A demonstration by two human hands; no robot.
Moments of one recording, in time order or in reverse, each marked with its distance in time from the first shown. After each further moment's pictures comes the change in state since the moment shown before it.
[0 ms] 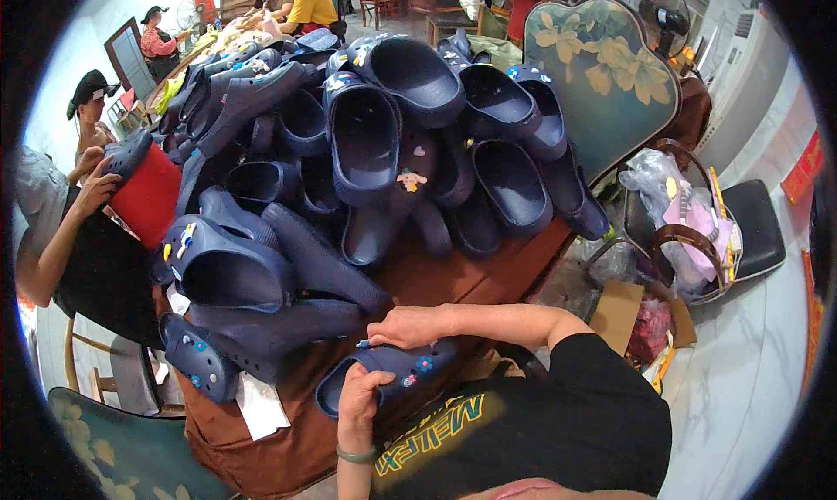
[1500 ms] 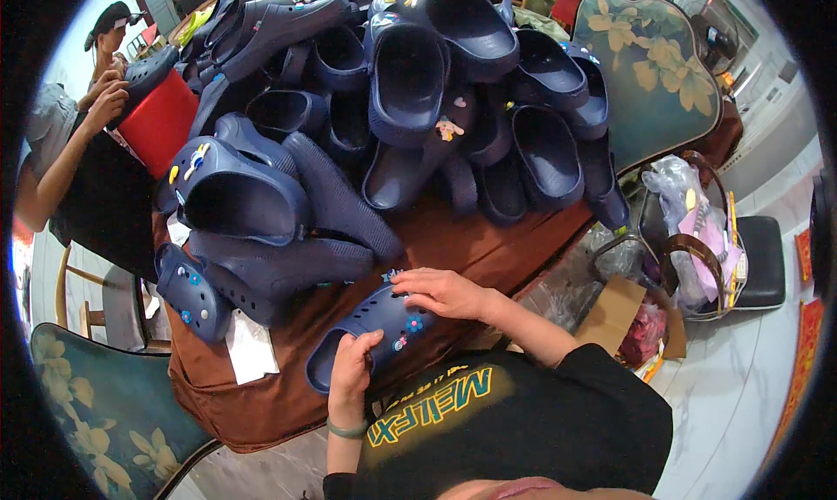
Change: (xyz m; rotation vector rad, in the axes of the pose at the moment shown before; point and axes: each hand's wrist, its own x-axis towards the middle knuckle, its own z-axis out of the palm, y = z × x) left_hand -0.034 -0.008 -0.006 -0.052 0.178 0.076; right_hand -0.049 0.001 0.027 0.067 0.365 -0.099
